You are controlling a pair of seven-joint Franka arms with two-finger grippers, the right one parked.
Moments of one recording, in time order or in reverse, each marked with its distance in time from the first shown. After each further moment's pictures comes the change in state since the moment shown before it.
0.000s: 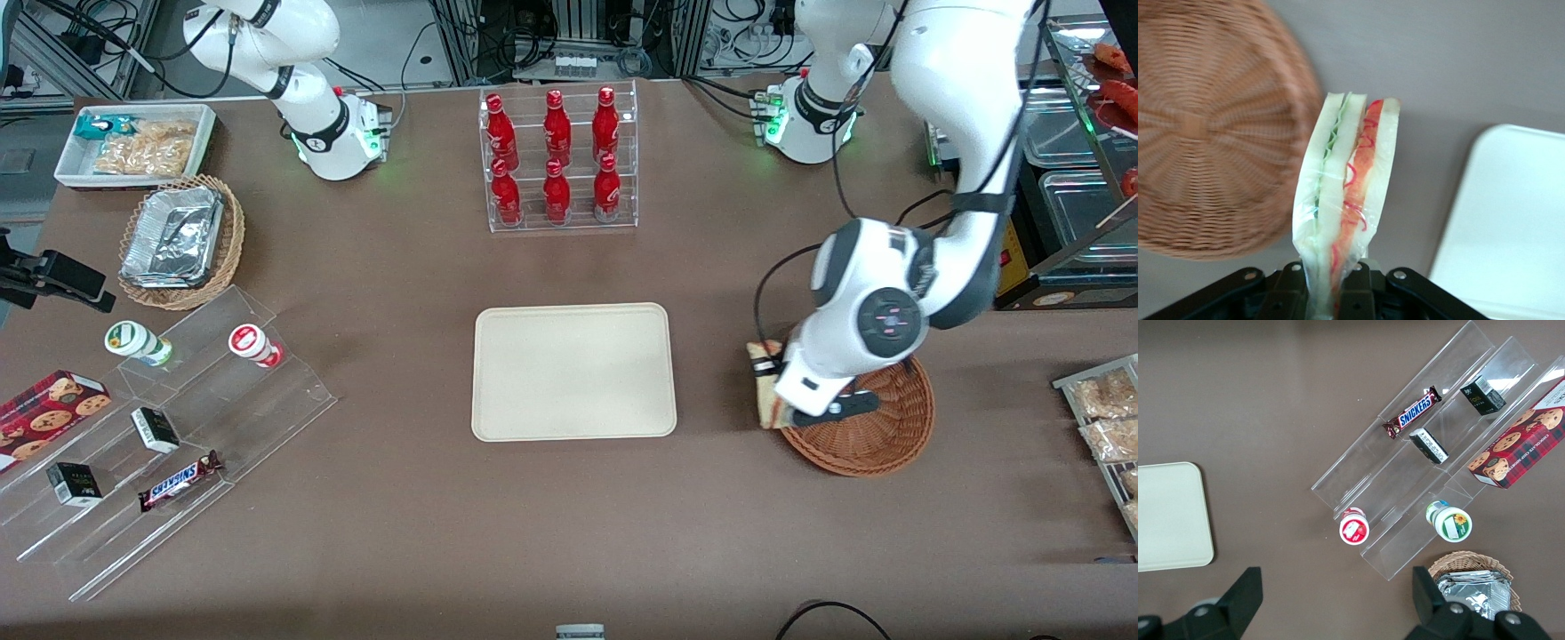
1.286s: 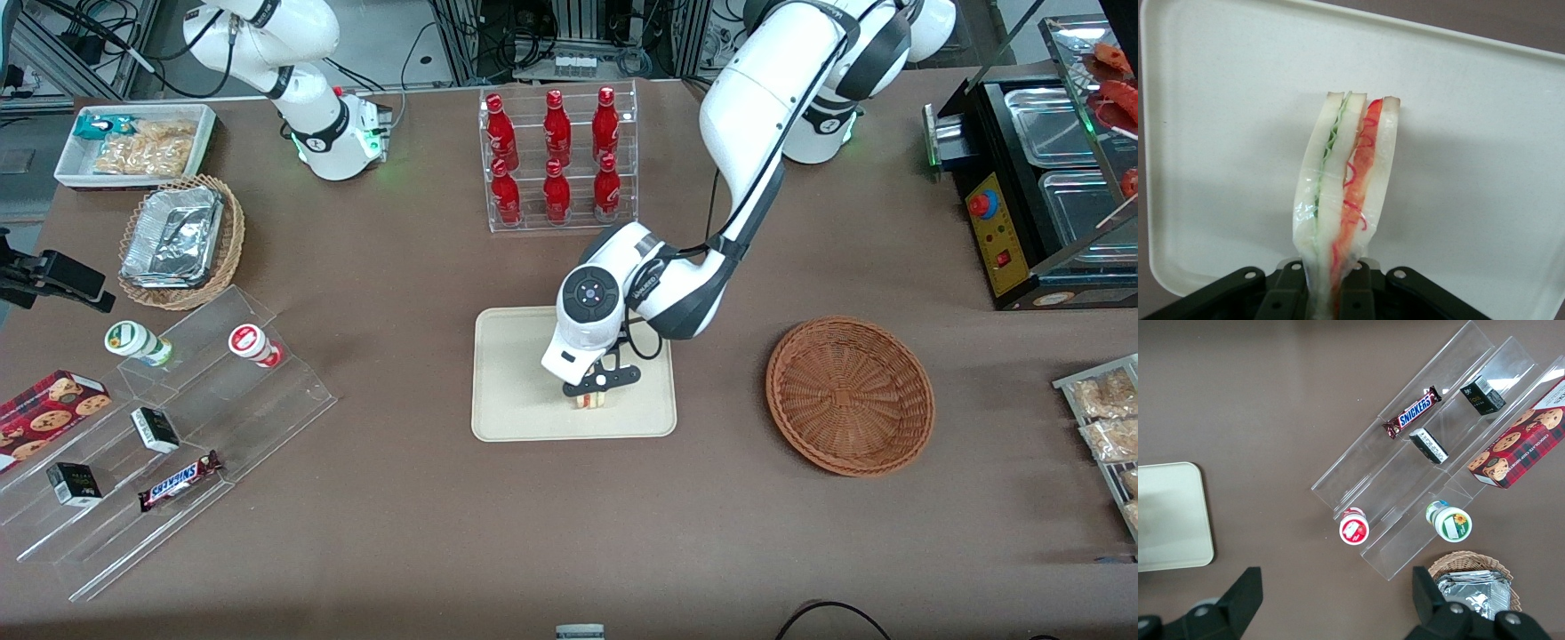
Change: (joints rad) arm -0.399 0.367 0.001 0.383 0.000 0.069 -0.411
